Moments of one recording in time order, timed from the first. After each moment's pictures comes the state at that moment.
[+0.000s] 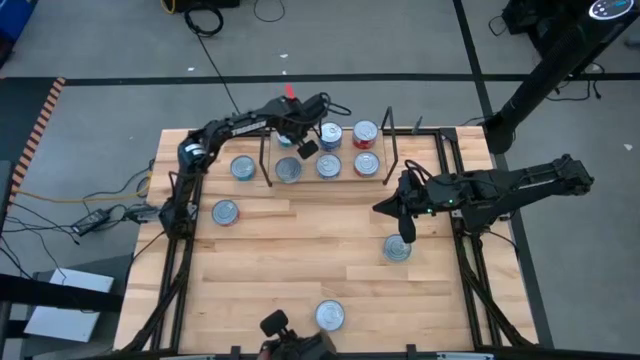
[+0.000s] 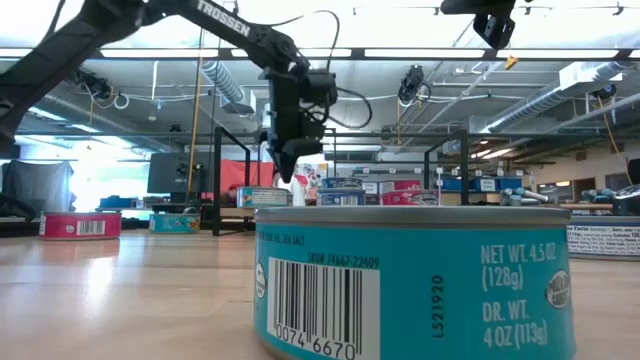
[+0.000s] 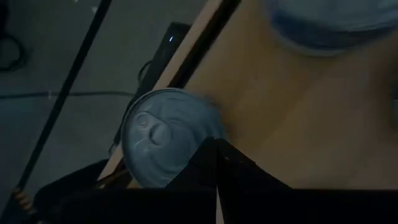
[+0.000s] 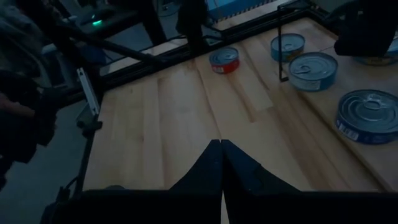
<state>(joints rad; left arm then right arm) 0.56 2.11 1.88 -1.05 -0.36 0.00 0.17 0.95 0.88 -0.39 0.19 0.44</state>
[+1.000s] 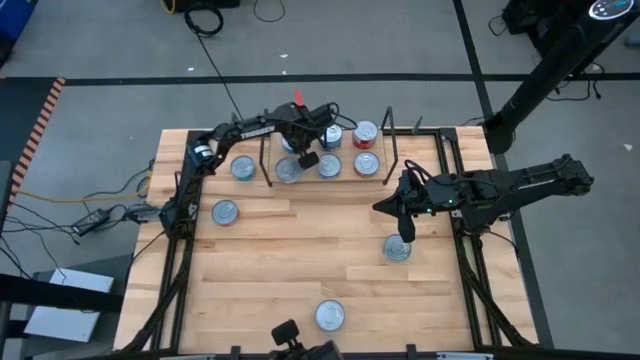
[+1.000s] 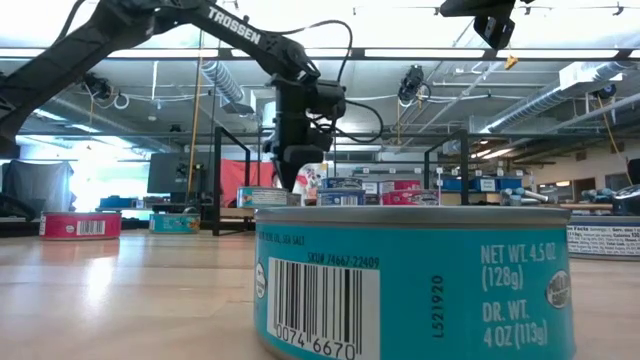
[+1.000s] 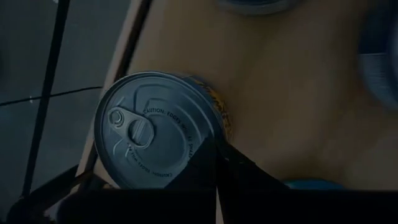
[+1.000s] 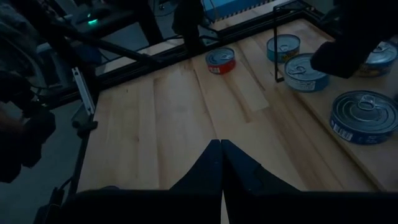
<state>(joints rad) 0.53 2.19 1.94 -1.15 -0.29 0.08 0.17 0.95 0.88 -0.40 0.21 0.43</state>
